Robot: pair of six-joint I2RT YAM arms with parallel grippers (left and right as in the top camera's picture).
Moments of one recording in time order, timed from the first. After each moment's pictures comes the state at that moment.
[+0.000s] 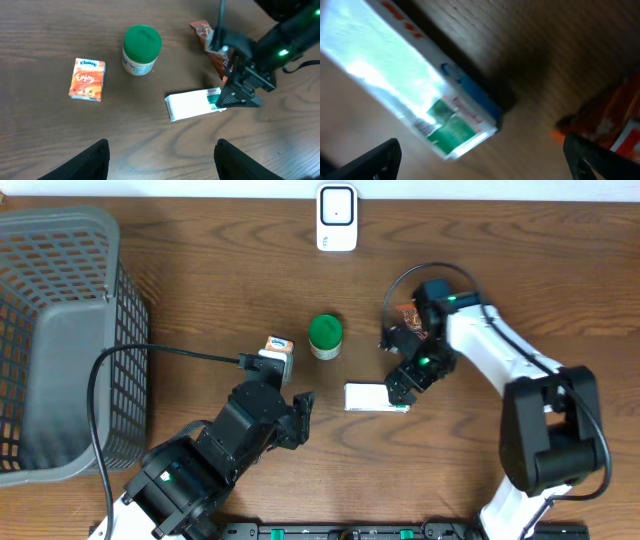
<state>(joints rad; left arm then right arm) -0.78 0.88 0.91 -0.78 -0.16 -0.54 0.28 1.90 1.26 -1.03 -0.20 -0.52</state>
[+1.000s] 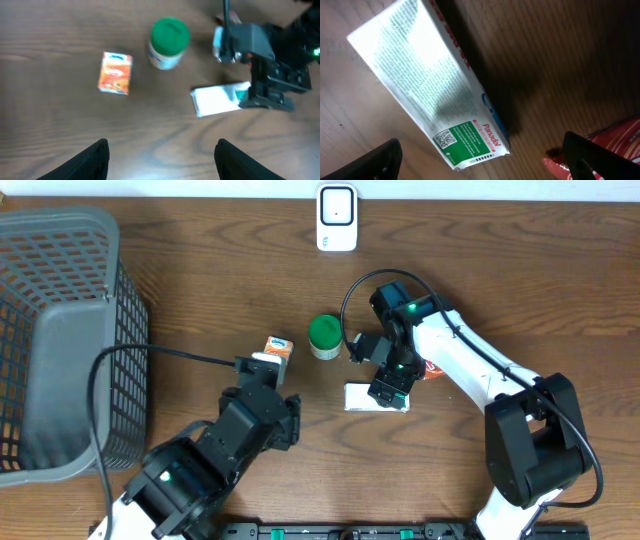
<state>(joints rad) -0.78 0.87 0.91 -0.85 -0.26 -0.51 0.44 1.89 1.31 -1.04 -0.07 -0.64</state>
